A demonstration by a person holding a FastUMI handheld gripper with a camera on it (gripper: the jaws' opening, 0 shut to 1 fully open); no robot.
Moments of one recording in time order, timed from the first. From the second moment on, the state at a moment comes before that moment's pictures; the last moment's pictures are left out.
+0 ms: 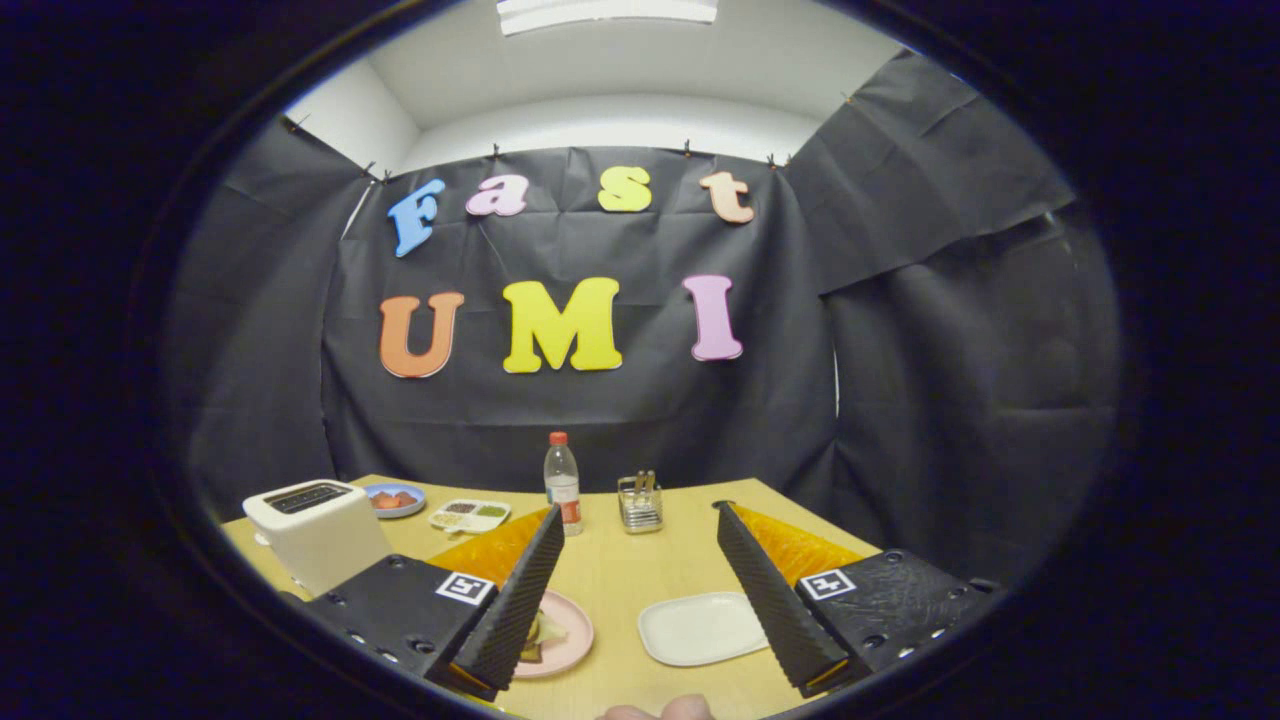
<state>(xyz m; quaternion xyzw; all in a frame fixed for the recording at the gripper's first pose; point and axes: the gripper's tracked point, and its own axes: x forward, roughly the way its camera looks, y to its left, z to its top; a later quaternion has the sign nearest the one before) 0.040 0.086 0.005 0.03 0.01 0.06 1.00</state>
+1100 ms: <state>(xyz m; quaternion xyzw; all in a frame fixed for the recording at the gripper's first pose) -0.017 0.075 -0.001 0.04 -0.02 0.07 1.00</state>
